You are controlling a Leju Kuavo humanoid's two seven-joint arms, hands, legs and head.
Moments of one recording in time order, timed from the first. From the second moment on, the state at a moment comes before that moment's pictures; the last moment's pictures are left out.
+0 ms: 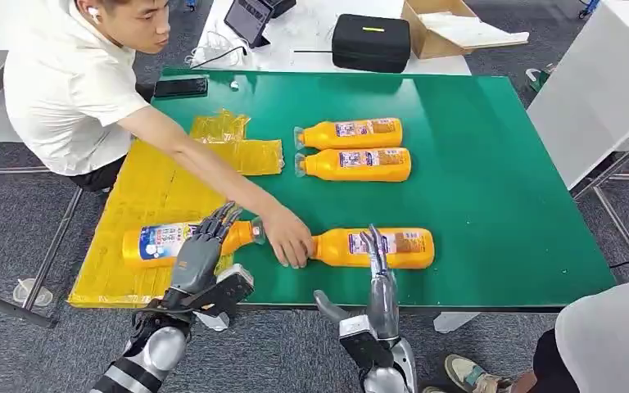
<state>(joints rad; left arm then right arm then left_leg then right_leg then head) -0.21 0.00 -0.54 -1.11 -0.69 0.24 -0.44 0.04 0.16 0.37 -1.24 0.36 -0.59 -0.70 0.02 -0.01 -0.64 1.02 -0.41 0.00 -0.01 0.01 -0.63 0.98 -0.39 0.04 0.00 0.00</state>
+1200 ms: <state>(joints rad) 0.06 -0.14 -0.53 -1.56 -0.14 0.33 -0.56 0.11 0.09 0.10 -1.33 1.27 -0.70 -0.41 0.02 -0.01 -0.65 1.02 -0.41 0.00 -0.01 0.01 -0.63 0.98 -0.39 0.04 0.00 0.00</state>
